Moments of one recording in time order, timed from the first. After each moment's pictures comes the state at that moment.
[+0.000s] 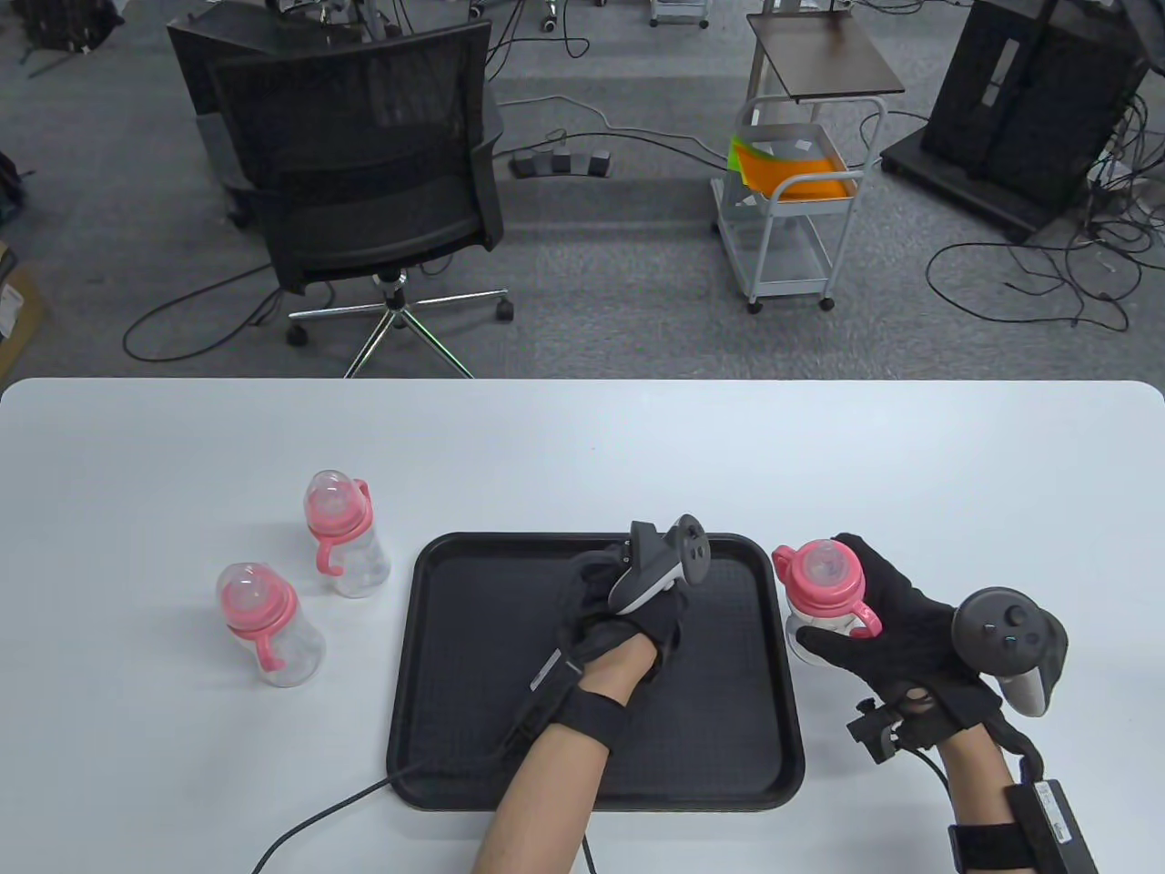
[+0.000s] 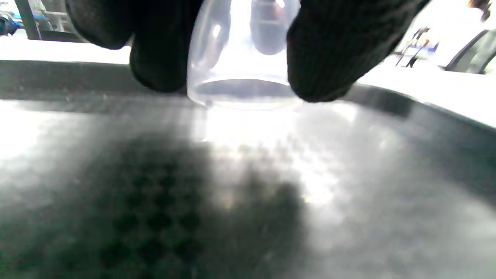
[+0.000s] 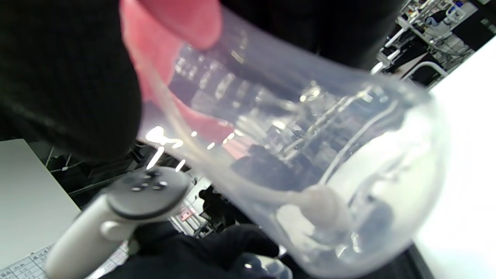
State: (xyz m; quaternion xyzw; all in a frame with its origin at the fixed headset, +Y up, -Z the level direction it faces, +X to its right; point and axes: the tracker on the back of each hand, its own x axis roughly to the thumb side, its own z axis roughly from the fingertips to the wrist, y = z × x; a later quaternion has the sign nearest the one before) left_hand 0.020 -0.708 -0.428 -0.10 -0.06 0.06 0.99; right_hand 0.293 -0.663 -0.341 0.16 -0.13 0.88 0.43
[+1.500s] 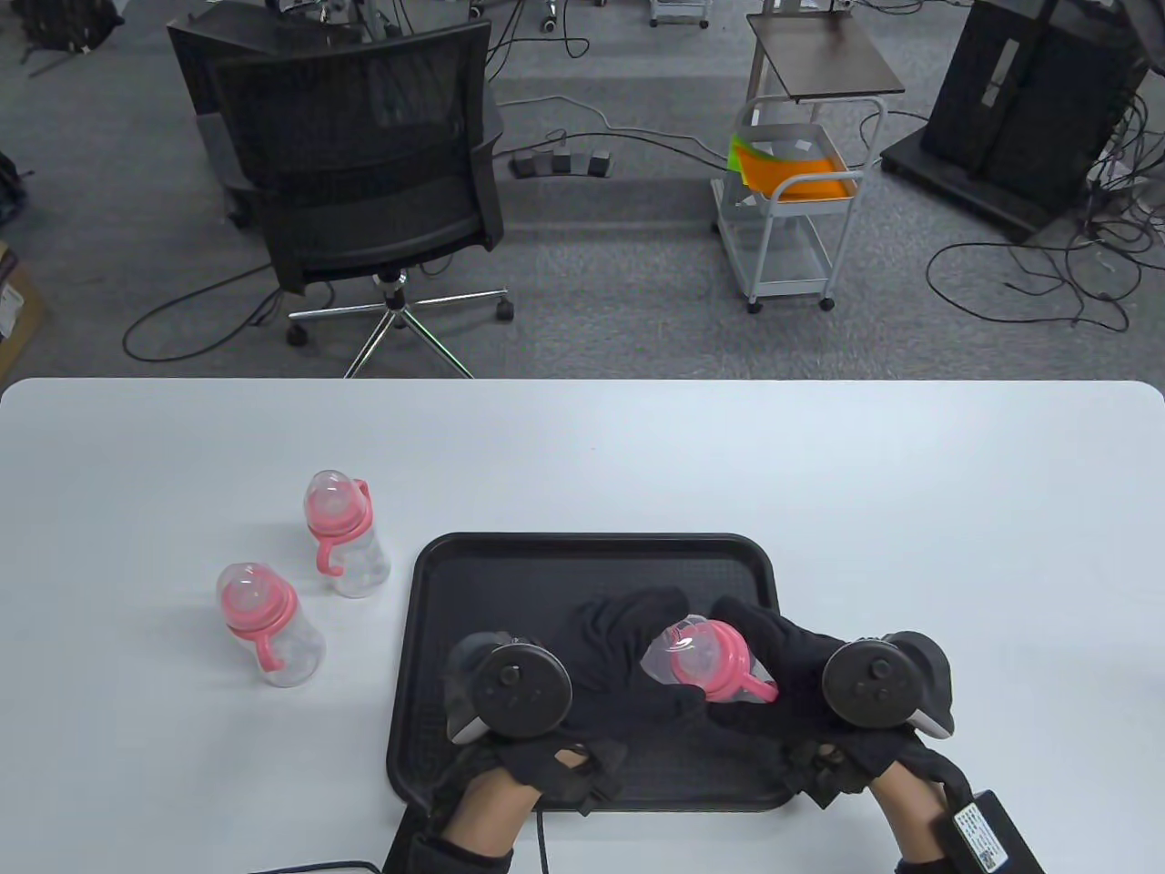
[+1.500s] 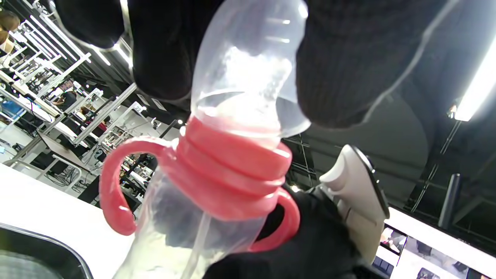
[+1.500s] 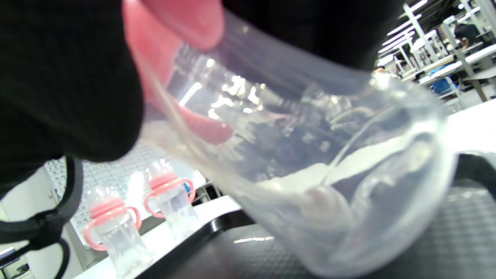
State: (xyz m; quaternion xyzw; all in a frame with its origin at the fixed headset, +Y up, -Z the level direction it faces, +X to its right) left_hand -0.056 -0.631 -0.289 0.13 -0.36 0.38 0.84; right_hand 0.198 -0.667 -0.308 0.30 -0.10 0.90 0.29
